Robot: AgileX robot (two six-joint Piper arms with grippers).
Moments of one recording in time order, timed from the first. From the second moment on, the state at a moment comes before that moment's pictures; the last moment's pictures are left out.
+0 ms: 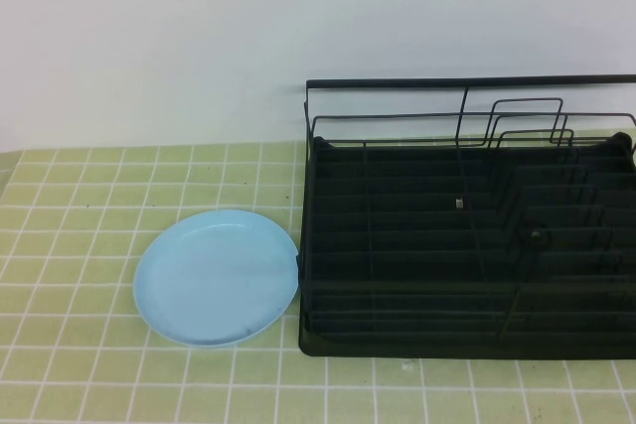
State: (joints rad) right arm -0.10 -0.03 -0.01 0.18 -0.28 -0.20; left arm -0.03 -0.02 -0.23 -0.04 -0.10 0.12
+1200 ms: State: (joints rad) right arm -0.10 0.42 -0.30 0.64 0.62 -0.74; left arm -0.03 1.05 -1.08 -0.31 0.88 0.22
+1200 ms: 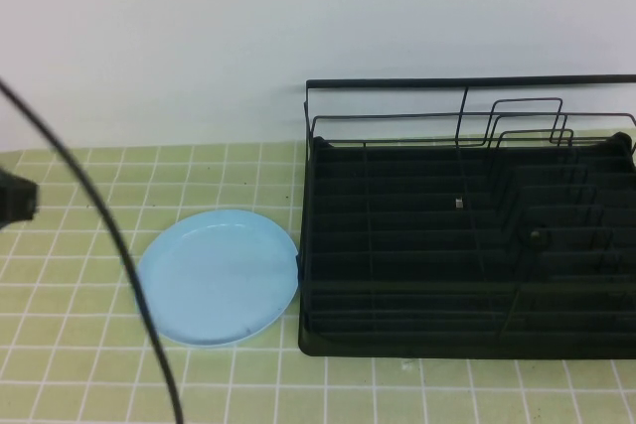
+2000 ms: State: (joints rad) right arm -0.10 0.42 -0.30 0.63 0.61 -0.74; left arm -0.03 1.79 -1.29 -0.41 0.77 0.37
